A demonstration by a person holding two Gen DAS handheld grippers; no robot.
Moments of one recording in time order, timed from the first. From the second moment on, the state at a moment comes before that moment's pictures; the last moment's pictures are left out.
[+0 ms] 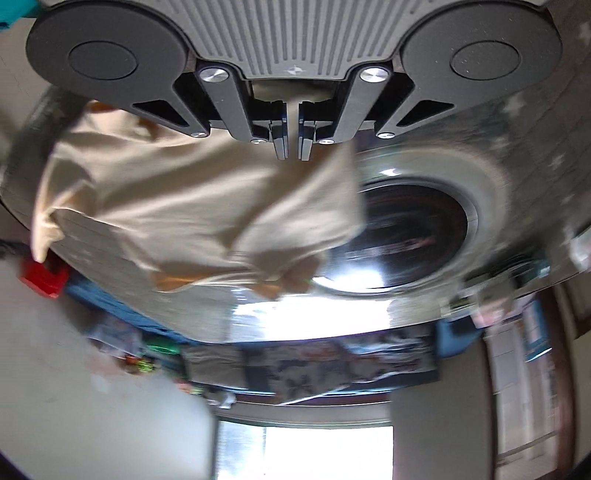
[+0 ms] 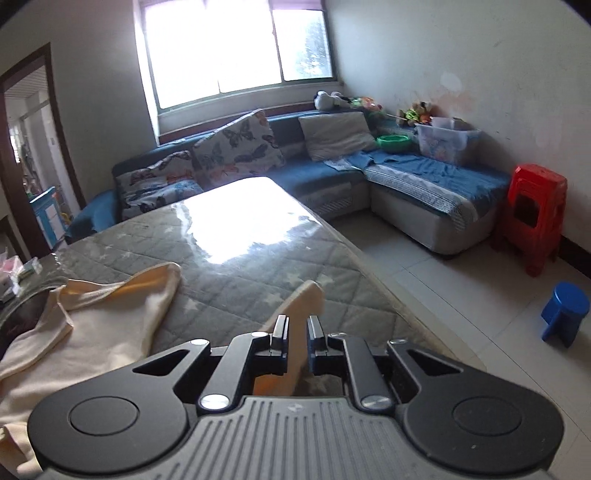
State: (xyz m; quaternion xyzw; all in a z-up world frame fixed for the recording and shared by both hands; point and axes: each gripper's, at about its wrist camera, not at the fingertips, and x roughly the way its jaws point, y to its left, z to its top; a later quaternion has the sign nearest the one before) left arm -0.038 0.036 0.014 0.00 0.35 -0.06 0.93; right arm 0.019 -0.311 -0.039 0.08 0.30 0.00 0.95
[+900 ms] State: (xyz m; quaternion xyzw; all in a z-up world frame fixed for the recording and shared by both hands) left arm -0.007 -0.005 0.001 0.04 0.38 -0.18 0.90; right arm 0.183 -0.194 -0.073 0.04 0.39 0.14 0.91
